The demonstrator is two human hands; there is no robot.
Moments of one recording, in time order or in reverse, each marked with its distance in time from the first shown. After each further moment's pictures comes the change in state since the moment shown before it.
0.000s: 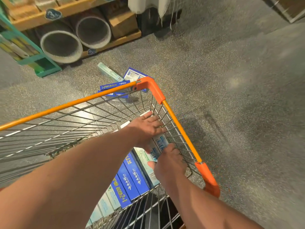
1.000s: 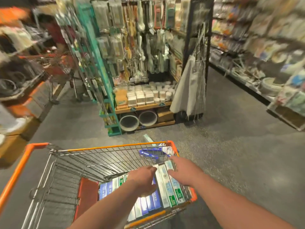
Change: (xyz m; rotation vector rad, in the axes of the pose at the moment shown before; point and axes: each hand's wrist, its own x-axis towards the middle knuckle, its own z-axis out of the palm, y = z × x) left_hand -0.314 0.210 -0.137 -0.519 0.303 -0.774; right_hand -0.261 0.077 -0.232 -0.035 0.203 -0.812
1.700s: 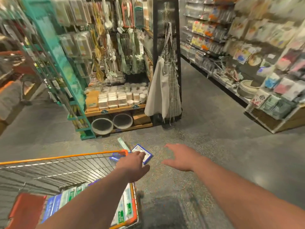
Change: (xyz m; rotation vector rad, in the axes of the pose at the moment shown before) left_hand 0.155 0.201 -0.055 -0.046 0.131 -0.050; right_hand 0.026 0.236 -0.159 -0.138 -0.017 -0.051
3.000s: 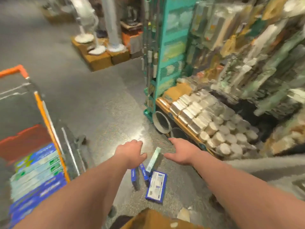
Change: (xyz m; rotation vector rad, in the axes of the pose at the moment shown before) left_hand 0.420 -0.205 -0.104 -0.475 0.044 -1.025; right_hand 0.677 -0.103 -0.164 -0.482 -0.467 -0.871
